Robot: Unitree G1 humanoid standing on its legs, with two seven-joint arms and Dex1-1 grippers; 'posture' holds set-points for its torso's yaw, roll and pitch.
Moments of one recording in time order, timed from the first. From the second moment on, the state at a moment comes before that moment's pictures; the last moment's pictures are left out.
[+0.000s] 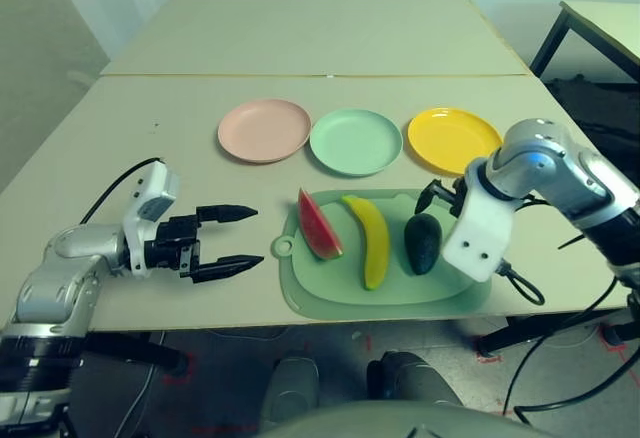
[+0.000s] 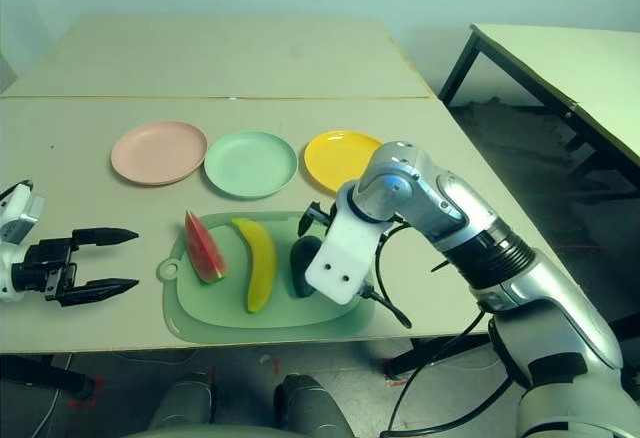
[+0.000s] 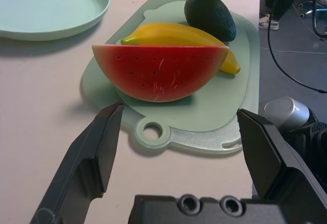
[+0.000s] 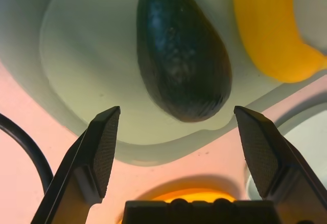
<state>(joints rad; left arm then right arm) -0.04 0.88 0.20 -0.03 -0.56 0.29 -1.38 -0.84 -0.79 0.59 0.00 -0.32 -0.51 1.60</state>
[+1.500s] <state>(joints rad) -0.06 0.89 0.20 -0.04 -0.58 0.31 -1.36 -0.85 -0.73 0.65 0.05 -0.38 -0.49 1.61</state>
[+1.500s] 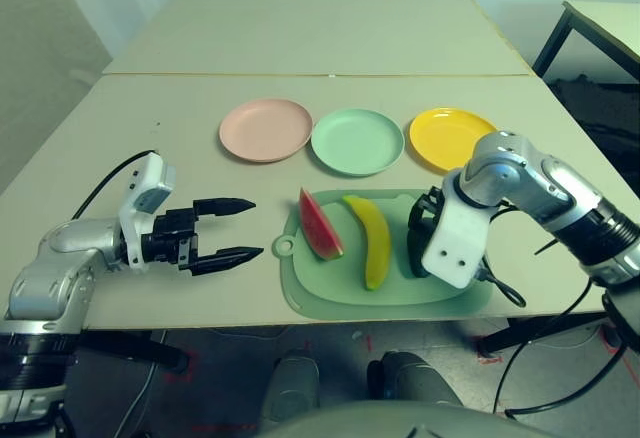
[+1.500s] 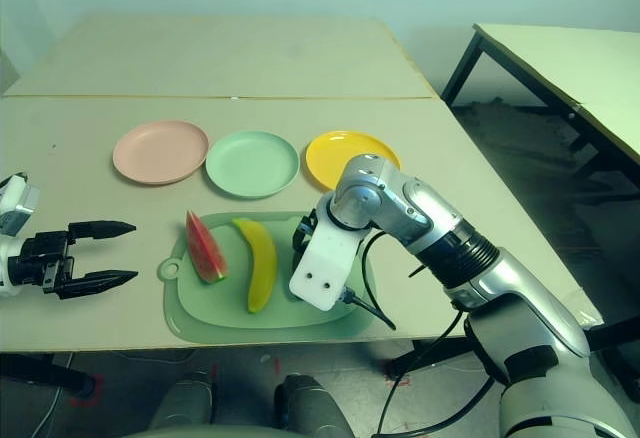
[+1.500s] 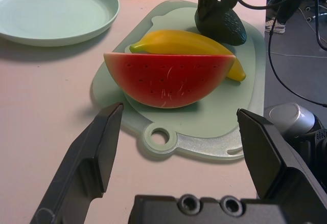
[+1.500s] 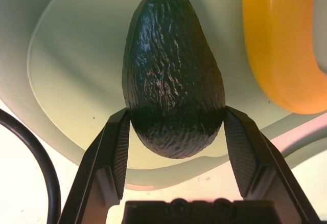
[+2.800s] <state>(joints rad) -0.11 0.80 0.28 -0.10 -0.52 0.33 -0.99 -1.37 -0.22 0.70 1.30 -0.71 -0.51 0.82</state>
